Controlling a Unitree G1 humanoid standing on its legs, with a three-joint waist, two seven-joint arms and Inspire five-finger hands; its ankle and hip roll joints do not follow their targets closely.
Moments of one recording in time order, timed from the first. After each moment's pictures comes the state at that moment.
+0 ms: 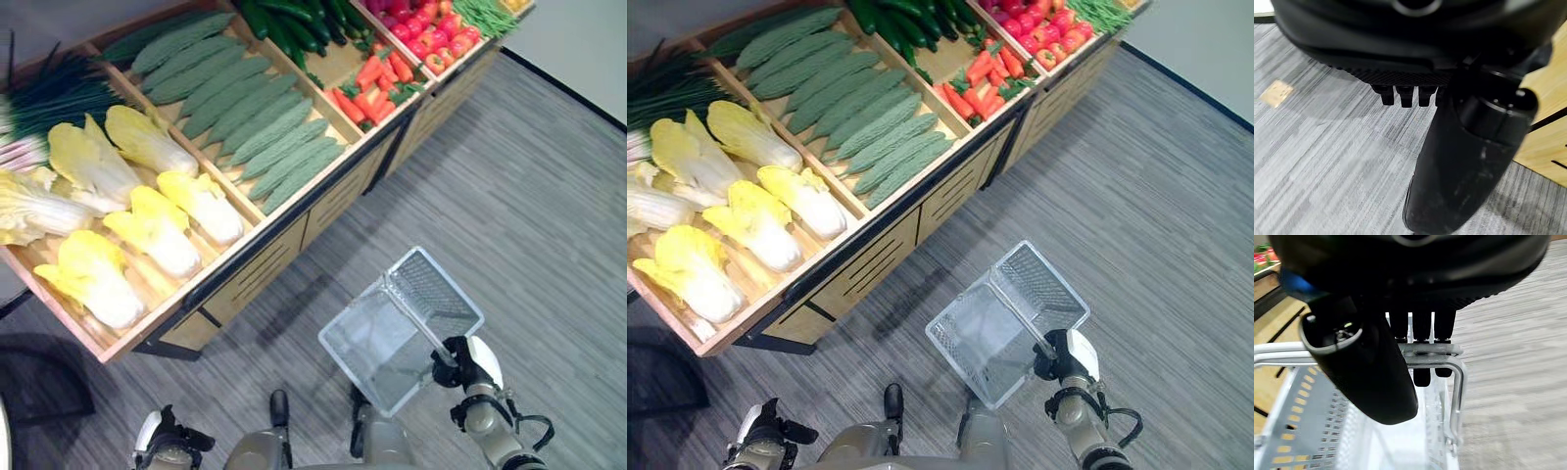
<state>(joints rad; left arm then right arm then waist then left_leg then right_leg) -0.06 0.30 -0.12 1.26 0.00 -0.02 0.36 -0.03 -0.38 0.20 0.83 -0.30 -0.09 -0.41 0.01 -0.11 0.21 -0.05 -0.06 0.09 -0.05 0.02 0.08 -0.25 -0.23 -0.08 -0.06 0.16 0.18</state>
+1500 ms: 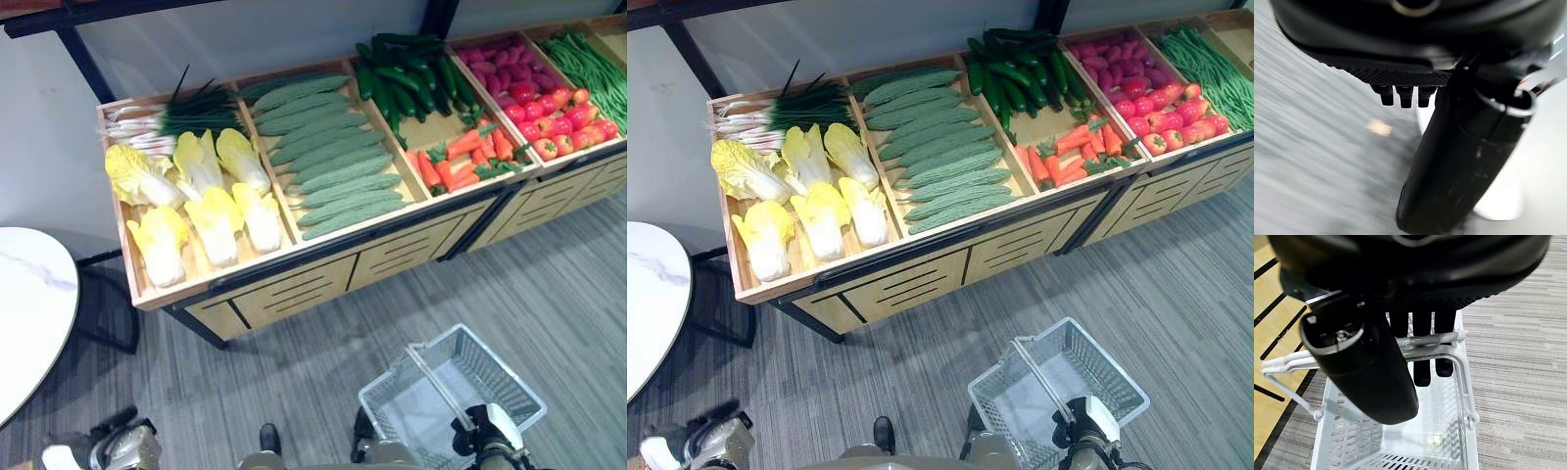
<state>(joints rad) 0.03 0.35 0.33 0.75 -0.40 -0.15 0.83 0.05 -0.36 0.22 1.18 -0.24 -0.11 -0.42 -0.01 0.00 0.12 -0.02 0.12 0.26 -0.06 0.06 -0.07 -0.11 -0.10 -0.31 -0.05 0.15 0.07</state>
